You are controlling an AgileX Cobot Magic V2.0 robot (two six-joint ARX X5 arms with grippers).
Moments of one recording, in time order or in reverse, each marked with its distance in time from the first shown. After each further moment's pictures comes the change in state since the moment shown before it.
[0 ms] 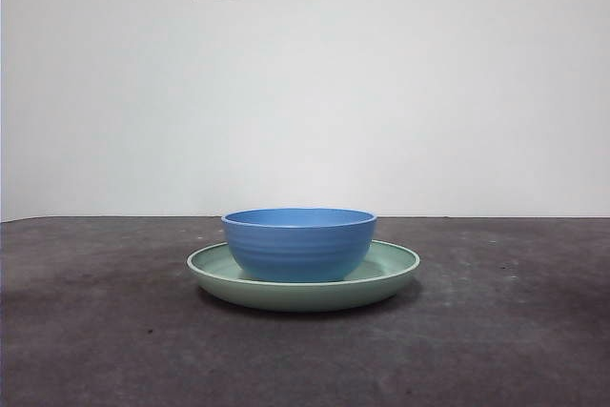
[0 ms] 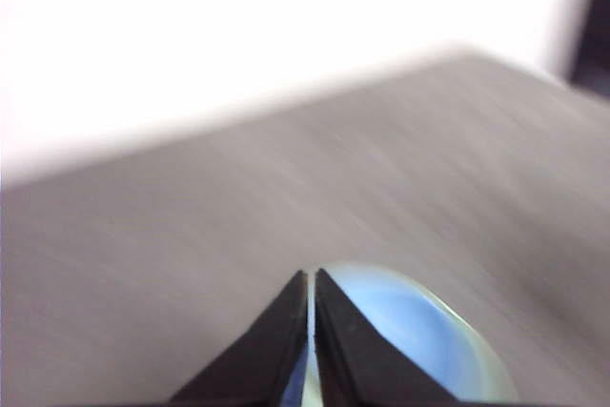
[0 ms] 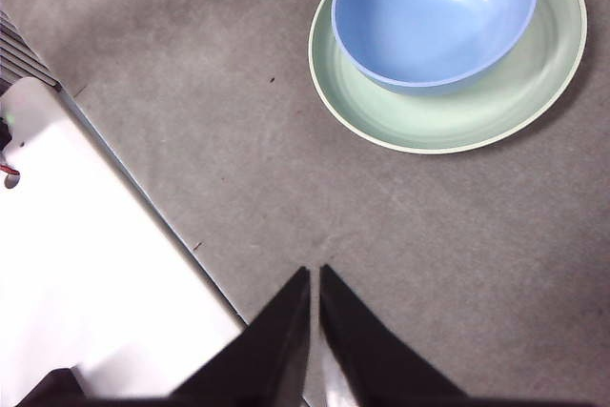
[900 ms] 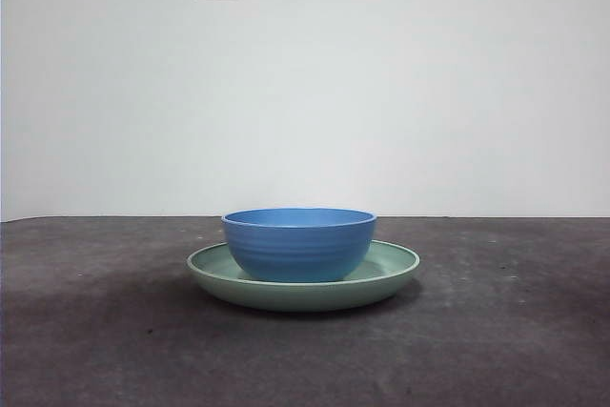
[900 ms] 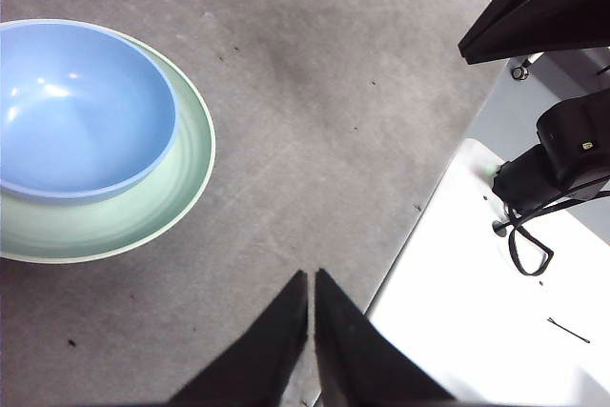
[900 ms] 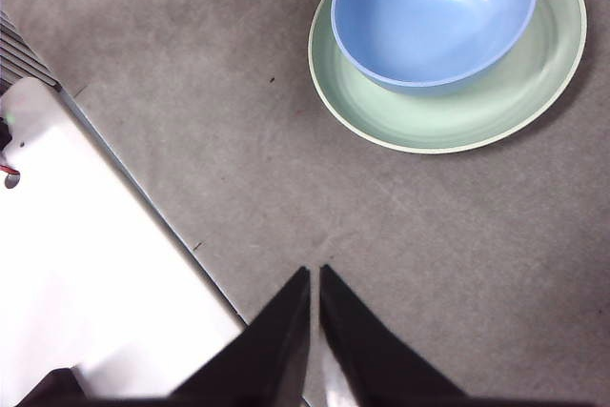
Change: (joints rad) left arm -0.208 0.209 0.081 -0.441 0.393 -0.060; right arm 0.000 0.000 0.000 0.000 0.000 0.000
